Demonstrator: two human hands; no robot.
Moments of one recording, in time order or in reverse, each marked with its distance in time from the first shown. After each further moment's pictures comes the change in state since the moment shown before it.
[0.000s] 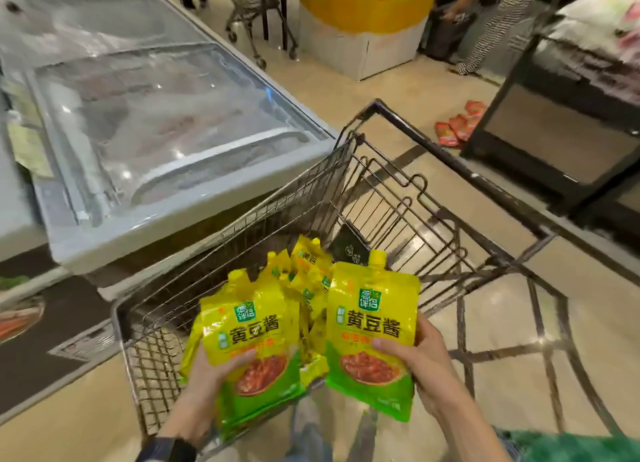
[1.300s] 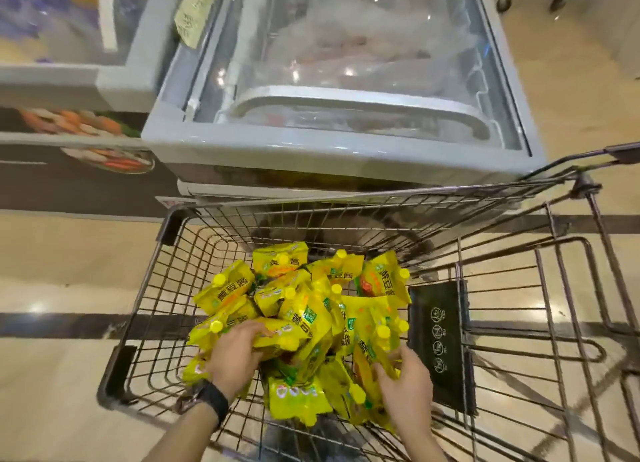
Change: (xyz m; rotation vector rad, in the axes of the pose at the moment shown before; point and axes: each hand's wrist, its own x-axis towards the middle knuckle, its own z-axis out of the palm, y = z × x) left_hand 0.107 -0.095 0.051 1.041 0.449 -0.146; right_hand 0.254 0.094 0.022 -1.153 -0.299 -0.112
